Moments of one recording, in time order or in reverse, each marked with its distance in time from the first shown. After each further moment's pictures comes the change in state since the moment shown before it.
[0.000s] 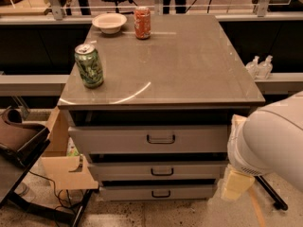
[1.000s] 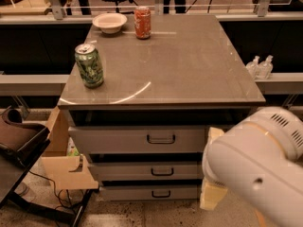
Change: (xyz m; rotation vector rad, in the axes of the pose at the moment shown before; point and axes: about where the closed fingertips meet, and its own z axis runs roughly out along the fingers) arm -0.035 0.033 0.044 -0.014 -0.017 -0.049
